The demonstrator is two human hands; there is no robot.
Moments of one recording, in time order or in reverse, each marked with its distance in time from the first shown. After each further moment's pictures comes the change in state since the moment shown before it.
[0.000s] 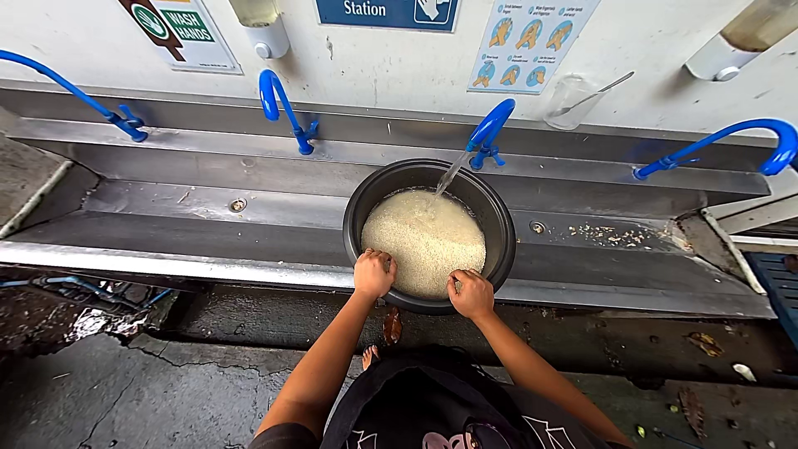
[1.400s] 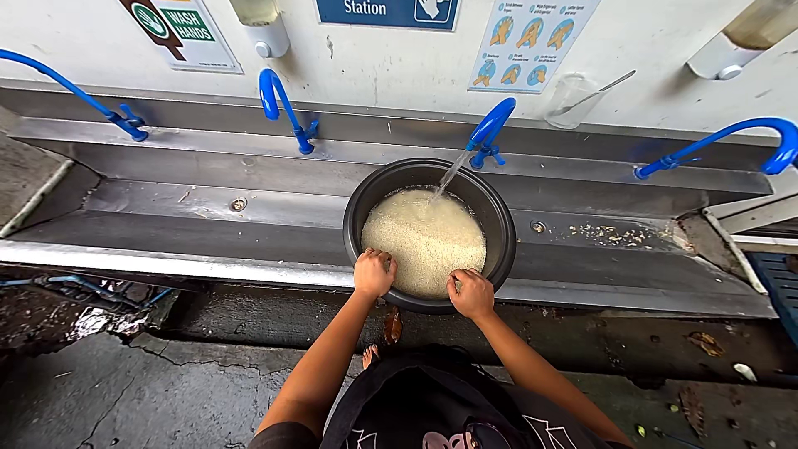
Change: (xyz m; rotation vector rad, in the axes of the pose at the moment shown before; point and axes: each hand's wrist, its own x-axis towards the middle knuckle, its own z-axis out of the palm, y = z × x) left_hand 0.000 -0.001 0.000 0.010 0.002 0.005; right_hand 0.000 0.000 -0.001 0.003 0.003 -0.009
